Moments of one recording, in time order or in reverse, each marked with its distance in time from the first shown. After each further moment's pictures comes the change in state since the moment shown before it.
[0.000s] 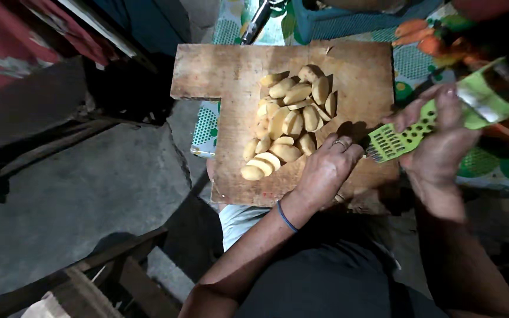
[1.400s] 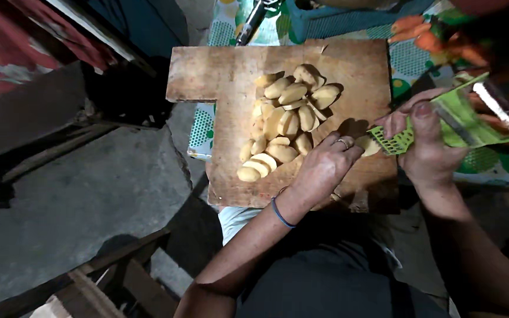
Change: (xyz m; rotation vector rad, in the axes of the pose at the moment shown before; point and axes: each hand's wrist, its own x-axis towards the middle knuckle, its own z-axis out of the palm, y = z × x) left_hand 0.005 -0.005 -0.005 0.009 -0.068 0.099; right_hand -0.010 0.000 0.005 -0.213 -0.199 -0.225
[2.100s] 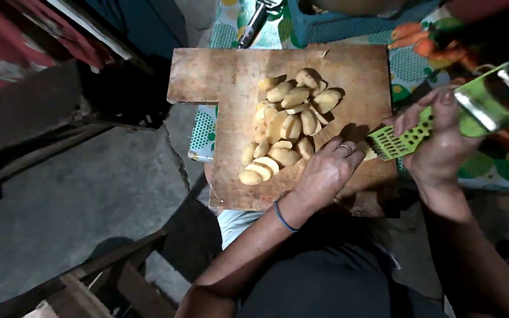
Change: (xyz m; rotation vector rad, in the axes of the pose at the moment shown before) left_hand 0.000 0.003 -0.001 0.001 0.000 0.007; right_hand 0.010 0.003 -0.011 0.113 0.115 0.114
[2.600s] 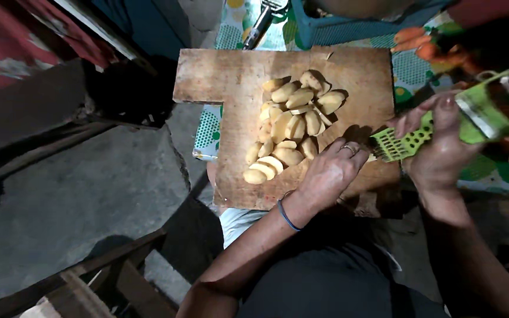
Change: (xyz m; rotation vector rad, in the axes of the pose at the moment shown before) left_hand 0.001 0.002 0.000 0.029 -0.003 -0.014; right_hand -0.003 -0.002 0.008 -0.025 0.007 -0.018
